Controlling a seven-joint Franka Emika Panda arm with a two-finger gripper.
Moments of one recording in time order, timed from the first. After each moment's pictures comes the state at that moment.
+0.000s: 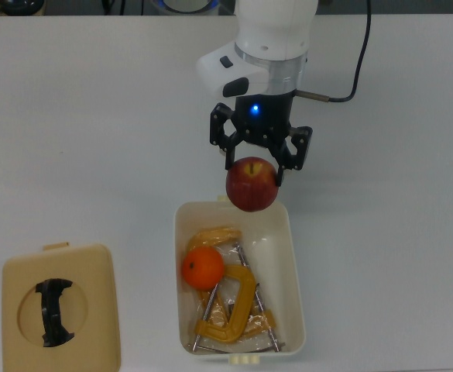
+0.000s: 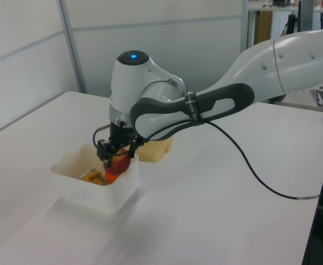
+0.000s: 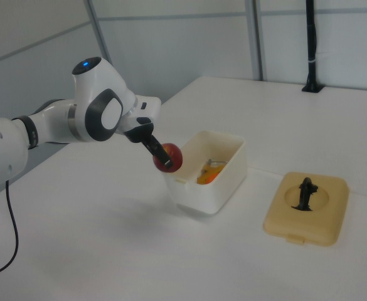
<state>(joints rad) 0.28 0.34 -0.08 -1.56 -0.10 2.26 0.68</state>
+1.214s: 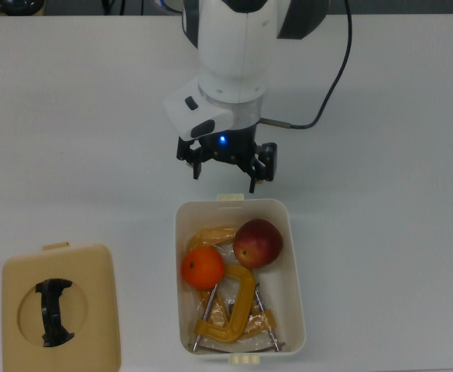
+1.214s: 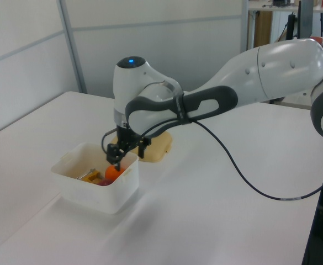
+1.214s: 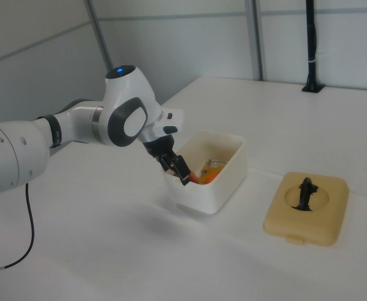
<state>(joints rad) 0.28 0.42 -0.16 -1.48 0.01 2.08 0.39</state>
